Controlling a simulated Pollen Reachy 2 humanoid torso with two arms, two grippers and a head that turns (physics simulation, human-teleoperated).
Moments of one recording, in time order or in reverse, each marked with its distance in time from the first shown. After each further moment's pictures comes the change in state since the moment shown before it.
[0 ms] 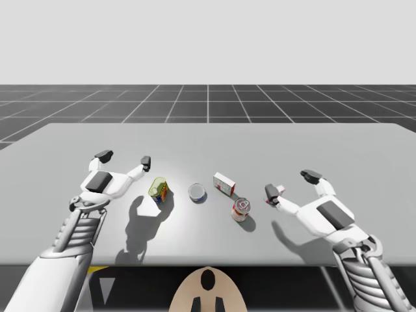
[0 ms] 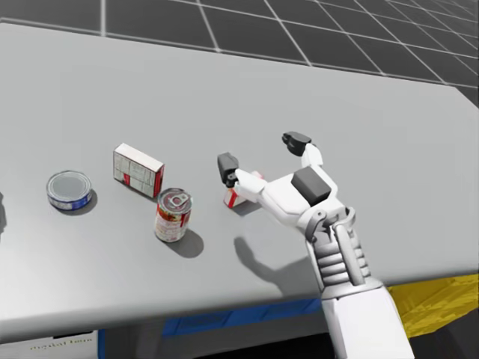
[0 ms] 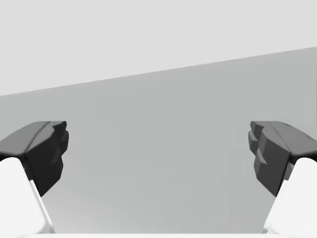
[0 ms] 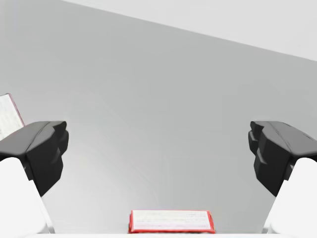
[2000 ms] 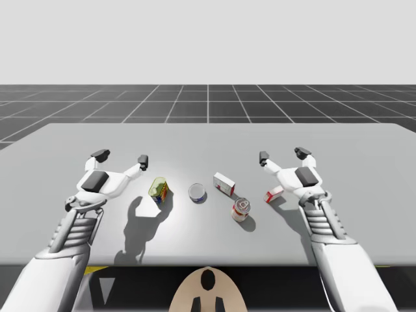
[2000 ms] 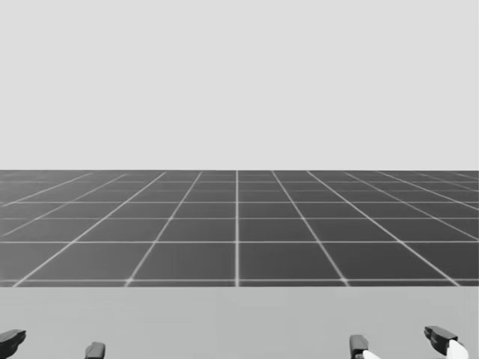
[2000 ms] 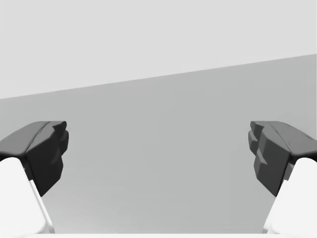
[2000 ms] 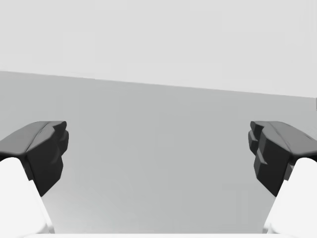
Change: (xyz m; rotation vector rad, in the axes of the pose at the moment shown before) left arm 0.003 0.005 0.002 0.011 -0.011 0.008; right arm -0.005 -0.016 -0.093 -0.232 -0.115 -0.058
